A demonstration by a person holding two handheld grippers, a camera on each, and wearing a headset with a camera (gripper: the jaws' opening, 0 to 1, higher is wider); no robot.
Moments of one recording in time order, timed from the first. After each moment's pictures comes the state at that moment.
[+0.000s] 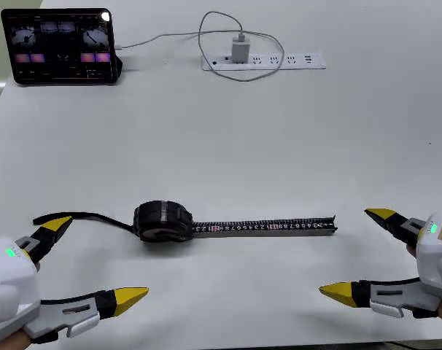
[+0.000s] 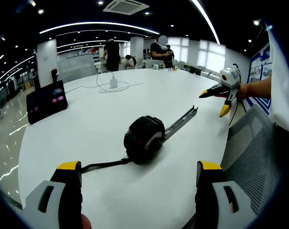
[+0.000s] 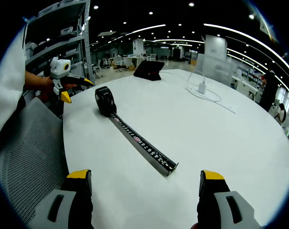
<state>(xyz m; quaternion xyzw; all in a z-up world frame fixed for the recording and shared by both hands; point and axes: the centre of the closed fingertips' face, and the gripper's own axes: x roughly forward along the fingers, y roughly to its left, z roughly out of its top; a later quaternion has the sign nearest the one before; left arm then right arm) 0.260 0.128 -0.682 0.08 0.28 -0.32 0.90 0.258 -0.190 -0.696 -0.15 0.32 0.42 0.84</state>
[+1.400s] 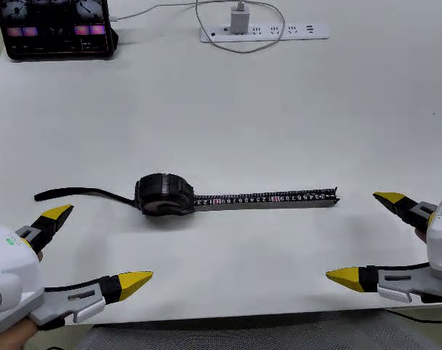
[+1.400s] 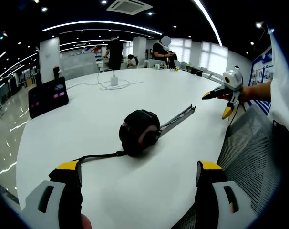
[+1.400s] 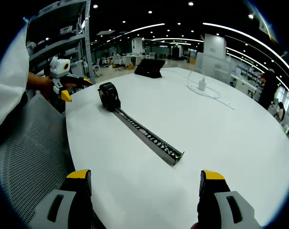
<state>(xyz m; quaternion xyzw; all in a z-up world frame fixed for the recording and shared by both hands) 0.243 0.127 -0.688 0.07 0.28 -0.31 0.91 0.243 -0.207 -0.720 -0.15 0.33 0.41 0.84</state>
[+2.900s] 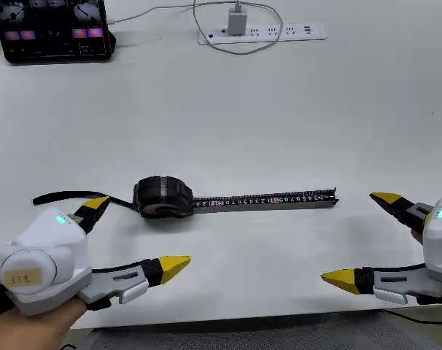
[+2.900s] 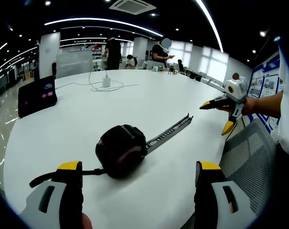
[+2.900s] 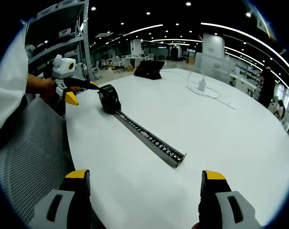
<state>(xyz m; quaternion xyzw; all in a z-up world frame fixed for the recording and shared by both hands) 0.267 0.072 -0.689 0.03 0.29 -0.32 0.90 0.242 -0.198 -0.715 -0.14 0.32 0.41 0.84</state>
